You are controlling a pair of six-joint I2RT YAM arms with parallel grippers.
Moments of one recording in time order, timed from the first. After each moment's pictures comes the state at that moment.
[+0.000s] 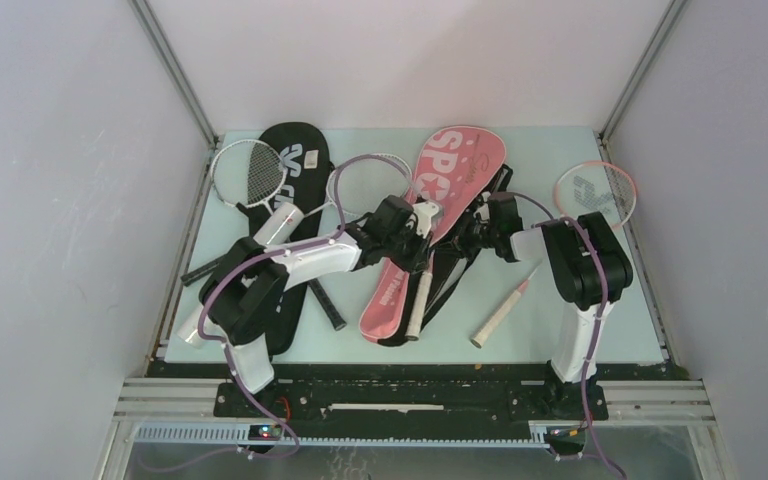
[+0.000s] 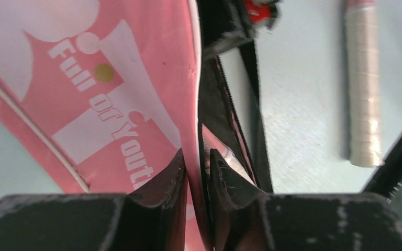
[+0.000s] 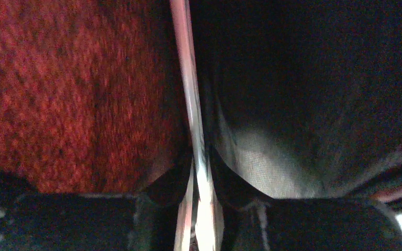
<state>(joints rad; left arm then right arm) -0.77 1.79 1.14 -0.12 0.23 -0.12 0.25 1.95 0.89 0.36 -0.78 1.07</state>
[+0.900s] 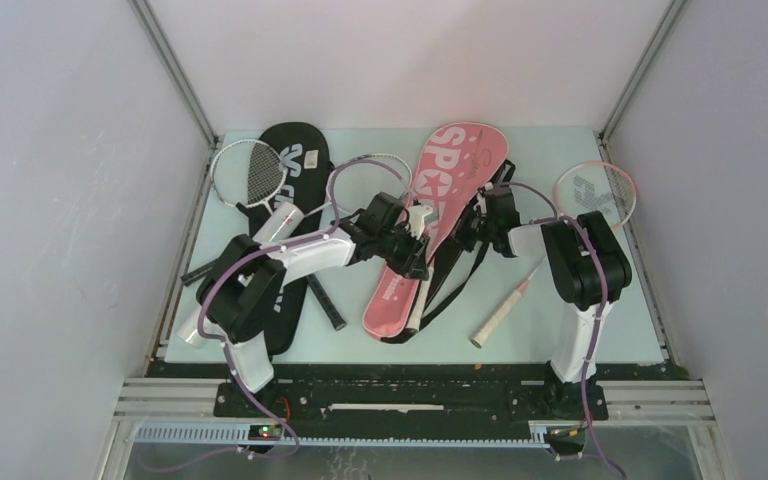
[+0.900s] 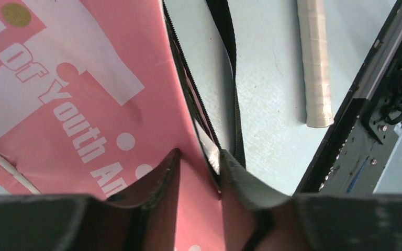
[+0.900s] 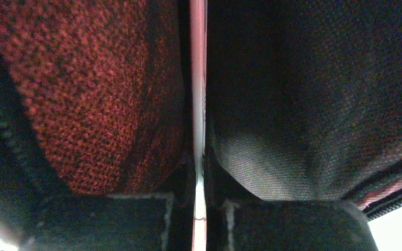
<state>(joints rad) -0.71 1.79 1.14 -0.20 0.49 -0.13 0.26 1.96 0.94 0.33 -0.60 0.99</state>
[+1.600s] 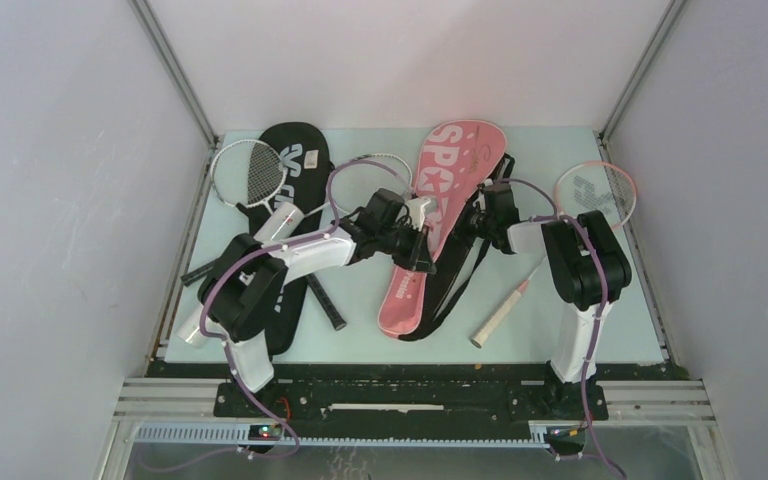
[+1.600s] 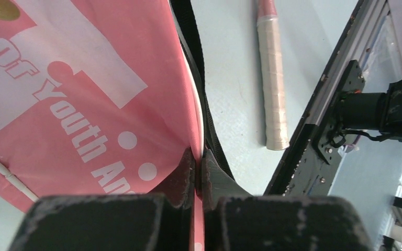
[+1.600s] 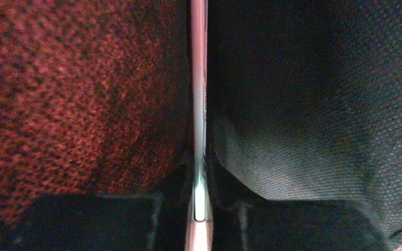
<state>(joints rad) -0.71 1.80 1.14 -0.09 0.56 -0.31 0.27 1.96 0.98 0.31 -0.58 0.99</state>
